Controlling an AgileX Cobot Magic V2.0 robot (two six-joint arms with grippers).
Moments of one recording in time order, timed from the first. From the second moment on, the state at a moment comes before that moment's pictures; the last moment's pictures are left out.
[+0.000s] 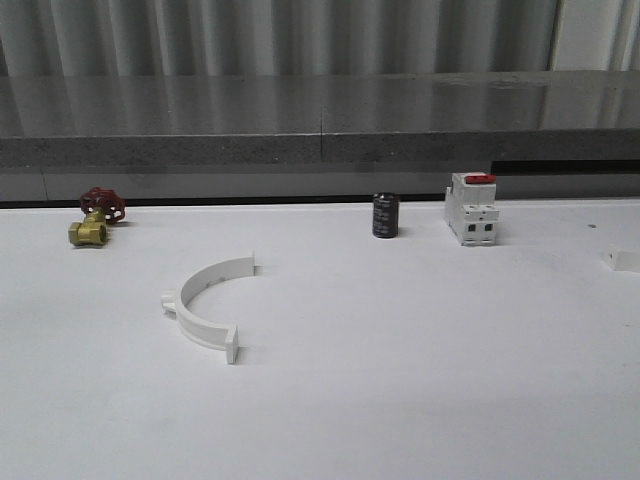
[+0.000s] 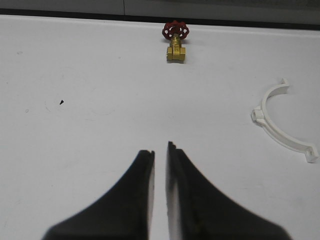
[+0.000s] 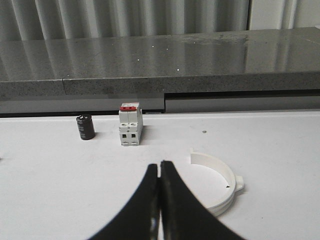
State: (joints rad) left arm -0.18 0.43 -0.48 0.19 0.67 -0.32; right arm 0.06 -0.01 0.03 0.05 0.07 0.02
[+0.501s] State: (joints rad) left arm -0.18 0.42 -0.48 0.19 0.68 -0.32; right arm 0.06 -0.01 0.00 0.05 0.11 0.02
